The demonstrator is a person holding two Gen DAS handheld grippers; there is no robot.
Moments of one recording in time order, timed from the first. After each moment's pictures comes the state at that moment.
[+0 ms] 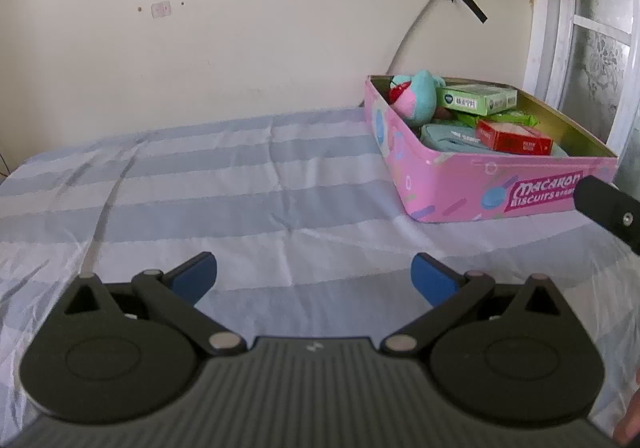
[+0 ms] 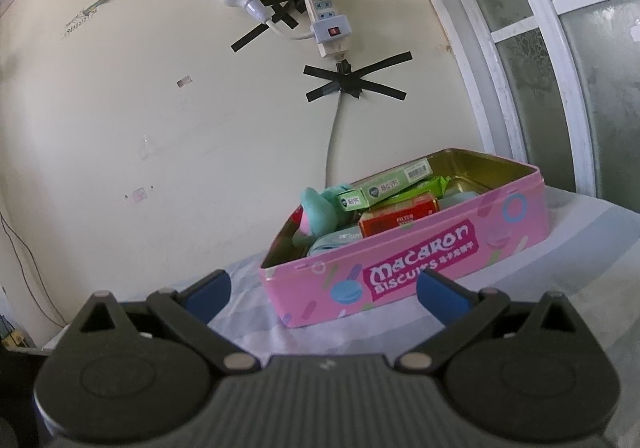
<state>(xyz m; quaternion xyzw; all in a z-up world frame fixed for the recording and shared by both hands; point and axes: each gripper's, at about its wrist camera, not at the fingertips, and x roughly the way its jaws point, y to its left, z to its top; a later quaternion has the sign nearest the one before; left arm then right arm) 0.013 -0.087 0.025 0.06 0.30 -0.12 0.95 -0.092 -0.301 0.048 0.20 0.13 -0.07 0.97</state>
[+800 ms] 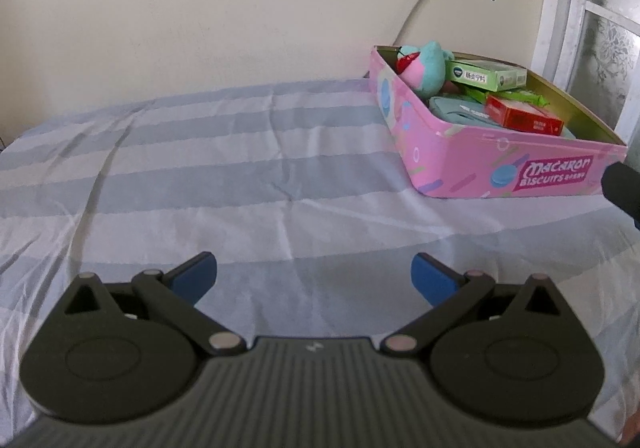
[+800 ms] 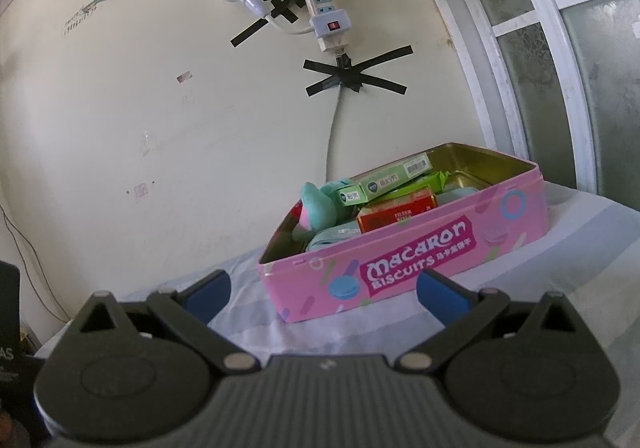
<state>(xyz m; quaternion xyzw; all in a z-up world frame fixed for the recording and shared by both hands) 0.020 -0.088 0.014 0.05 0.34 -0.11 0.93 -0.093 -0.308 0.049 0.20 0.14 -0.06 0.97</state>
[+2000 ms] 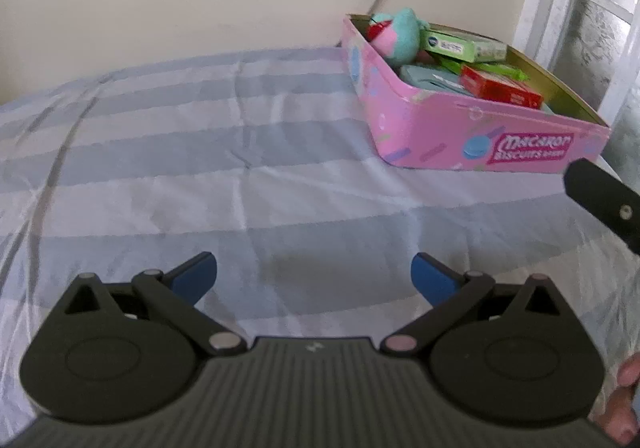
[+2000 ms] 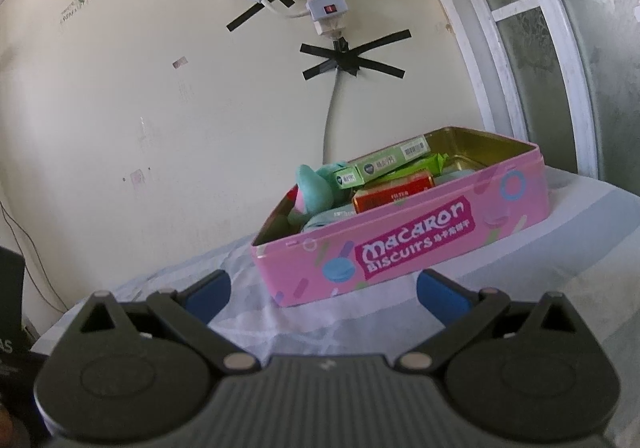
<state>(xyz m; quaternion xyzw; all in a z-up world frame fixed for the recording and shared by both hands) 0.022 -0.102 0.004 0.04 0.38 -0.15 0.91 -0.088 -0.310 0.037 0.20 0.16 -0.05 0.96</state>
